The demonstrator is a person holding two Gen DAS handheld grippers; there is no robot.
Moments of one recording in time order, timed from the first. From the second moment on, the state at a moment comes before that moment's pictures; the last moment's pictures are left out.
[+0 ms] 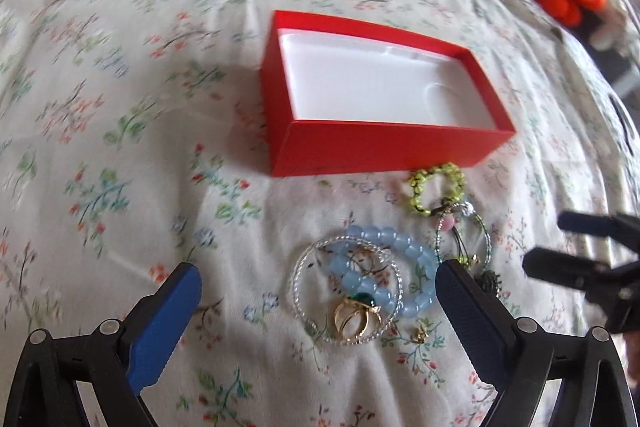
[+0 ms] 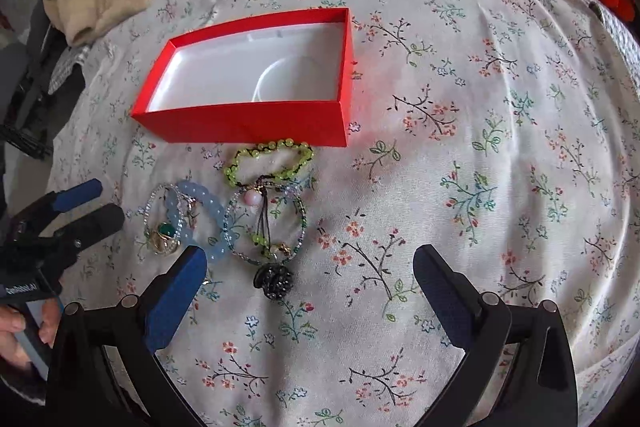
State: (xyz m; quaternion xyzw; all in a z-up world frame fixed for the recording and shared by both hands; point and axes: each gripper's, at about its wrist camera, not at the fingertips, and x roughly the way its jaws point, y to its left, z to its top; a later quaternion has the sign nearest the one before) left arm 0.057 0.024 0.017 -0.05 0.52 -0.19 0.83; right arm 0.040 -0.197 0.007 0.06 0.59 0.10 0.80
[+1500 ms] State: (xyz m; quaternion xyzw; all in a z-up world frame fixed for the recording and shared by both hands) left arm 0.032 -0.011 -0.024 0.15 0.47 -0.26 0.83; right arm 0.033 -0.148 -0.034 -0.10 0.52 0.18 0.83
